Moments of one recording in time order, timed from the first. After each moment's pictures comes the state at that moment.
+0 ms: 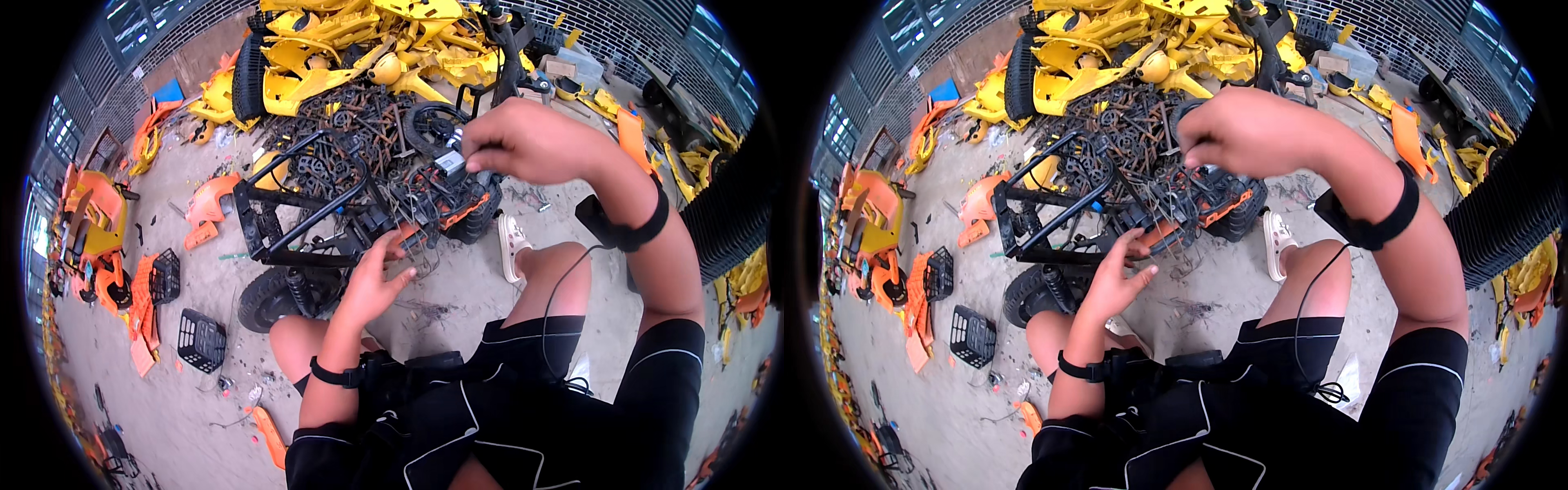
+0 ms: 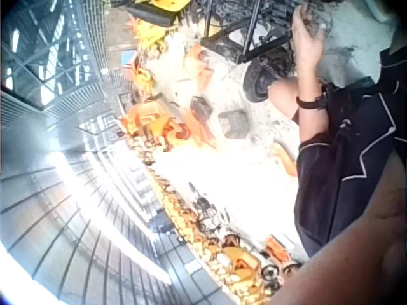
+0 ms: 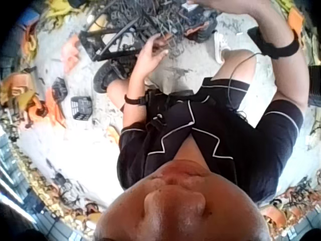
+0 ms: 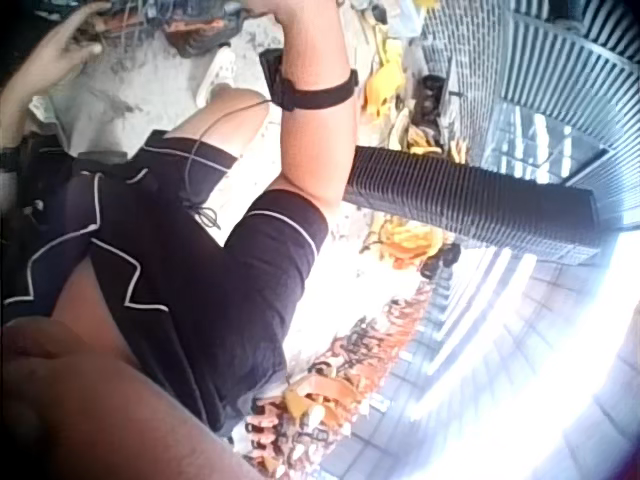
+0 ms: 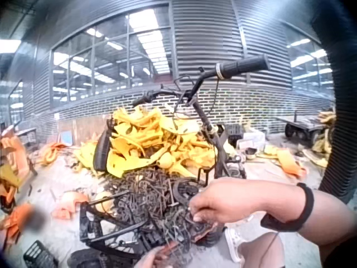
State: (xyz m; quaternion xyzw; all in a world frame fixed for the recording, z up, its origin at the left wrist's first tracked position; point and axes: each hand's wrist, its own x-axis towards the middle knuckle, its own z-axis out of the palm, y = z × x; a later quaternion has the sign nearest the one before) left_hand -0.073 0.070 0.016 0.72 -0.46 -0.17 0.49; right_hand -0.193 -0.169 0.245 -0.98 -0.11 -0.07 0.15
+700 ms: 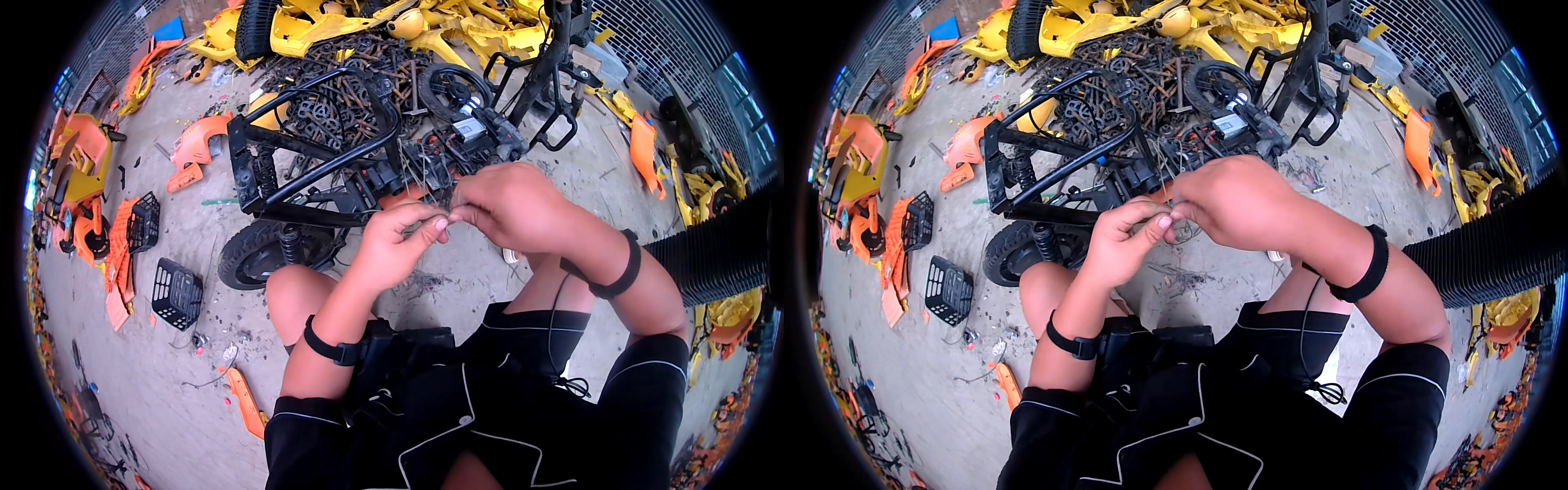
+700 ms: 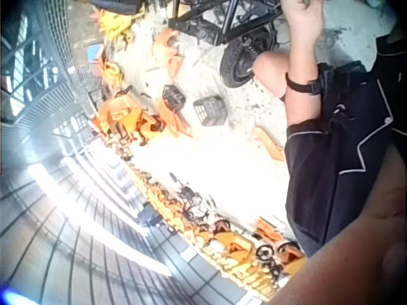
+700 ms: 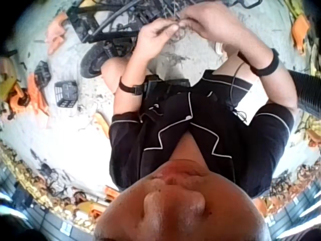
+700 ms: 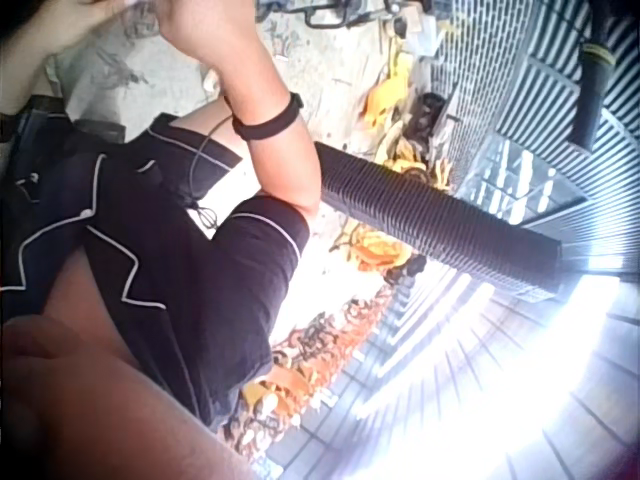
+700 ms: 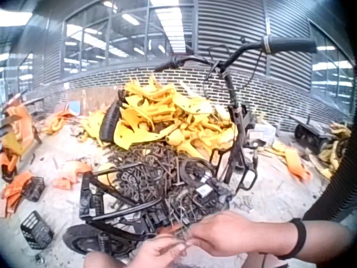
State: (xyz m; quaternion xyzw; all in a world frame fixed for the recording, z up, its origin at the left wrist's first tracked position) left_hand -0.063 0.062 0.029 0.57 -0.47 -0.23 0.63; right_hand -0.167 -0.107 0.132 -0.96 -0.15 -0.15 0.16
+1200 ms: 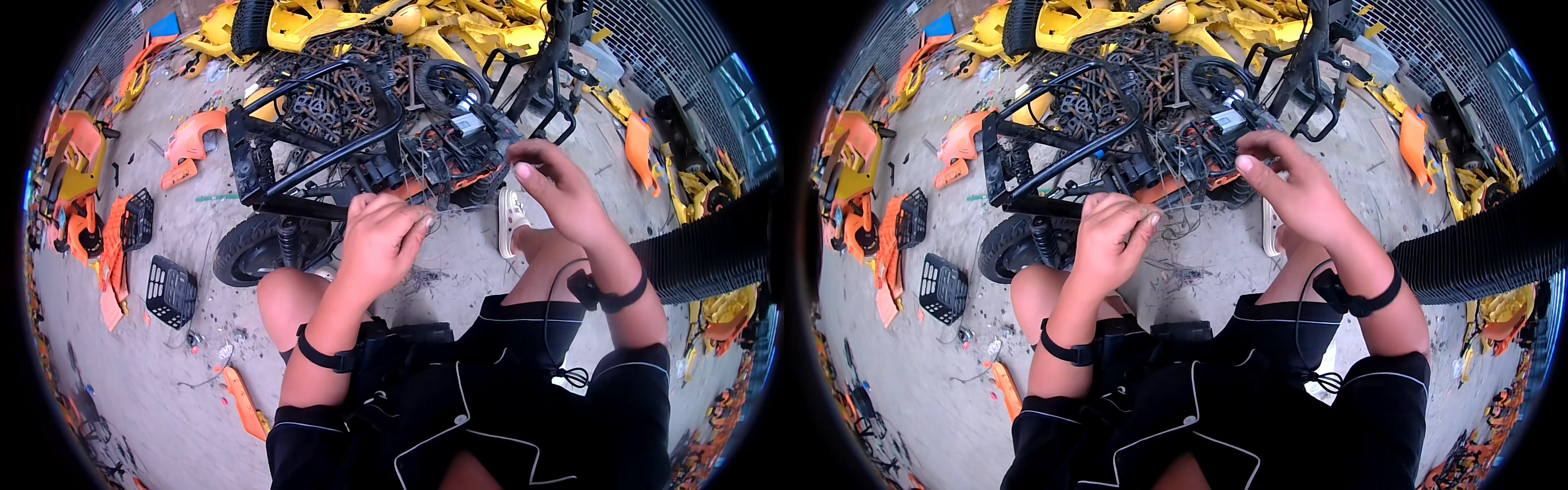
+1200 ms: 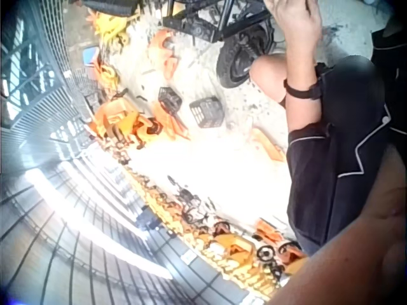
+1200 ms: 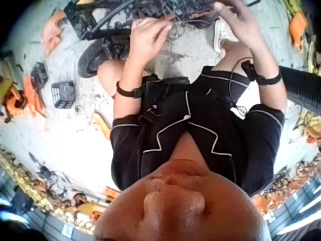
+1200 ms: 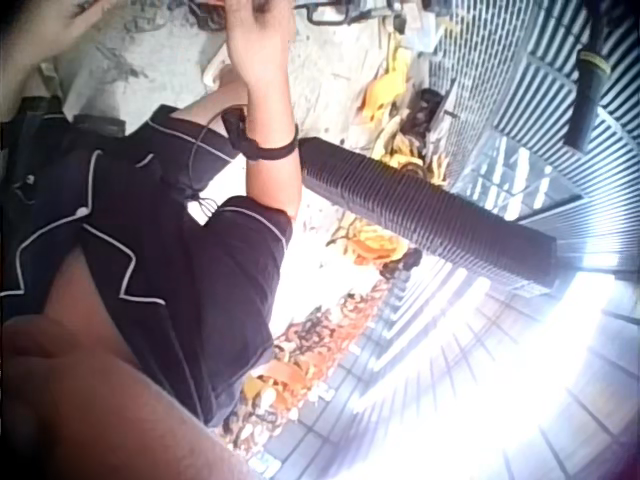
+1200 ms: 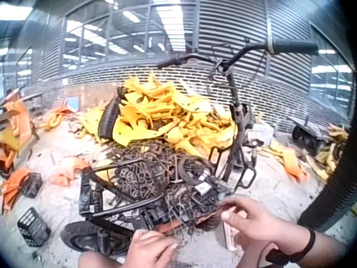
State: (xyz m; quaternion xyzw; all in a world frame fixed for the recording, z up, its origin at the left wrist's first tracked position) left_hand -0.057 0.082 0.030 0.67 -0.55 0.10 0.49; right_hand -0.206 -0.128 0.124 -0.88 0.15 -0.19 0.41
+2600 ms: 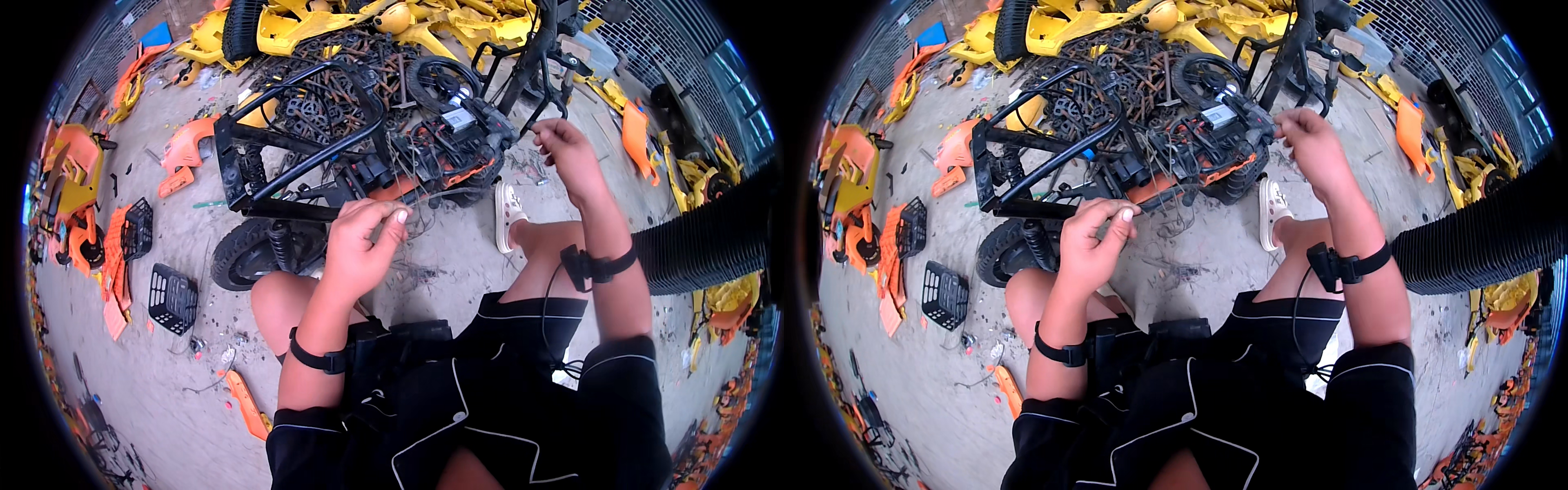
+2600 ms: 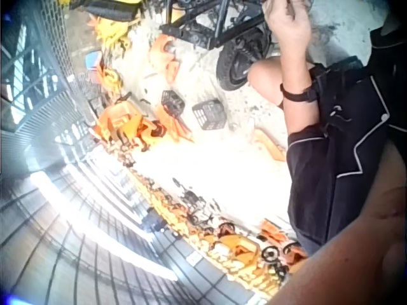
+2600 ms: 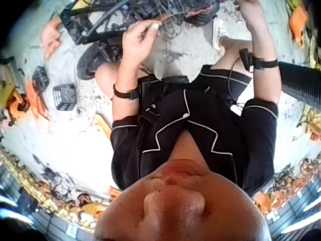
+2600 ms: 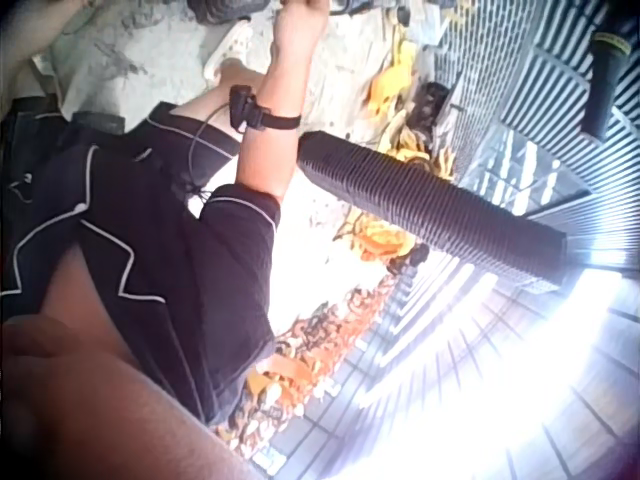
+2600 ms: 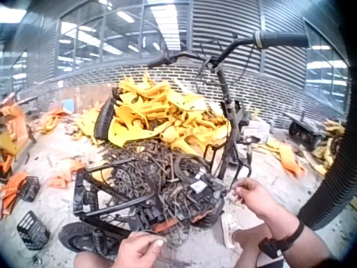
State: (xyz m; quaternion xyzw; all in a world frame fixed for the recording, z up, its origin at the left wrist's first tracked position) left_hand -0.060 0.085 0.032 0.68 -0.48 -0.07 0.55; right_hand -0.209 -0.209 0.096 -0.77 0.33 -0.24 0.49
